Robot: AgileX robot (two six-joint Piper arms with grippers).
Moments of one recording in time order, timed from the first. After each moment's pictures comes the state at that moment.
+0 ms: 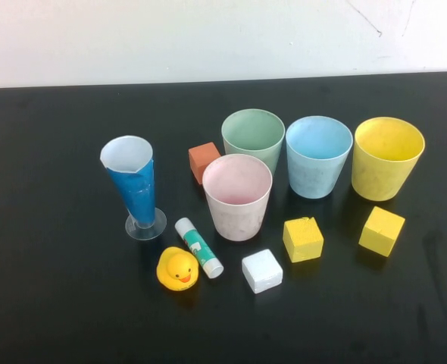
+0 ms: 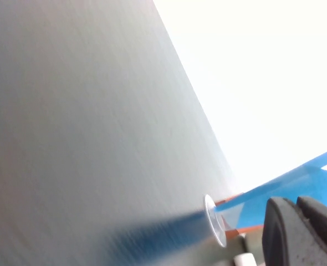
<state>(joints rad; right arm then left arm) 0.00 -0.01 0.03 0.13 0.23 0.37 0.04 -0.01 0.02 -0.72 0.17 -0.49</state>
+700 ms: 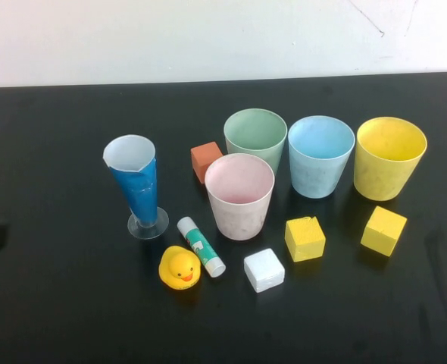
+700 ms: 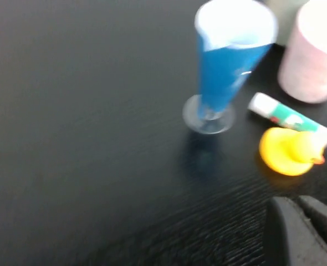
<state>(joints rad) 0.00 -0.01 0.03 0.13 0.33 0.35 -0.12 0.72 -0.94 -0.30 0.96 0.27</state>
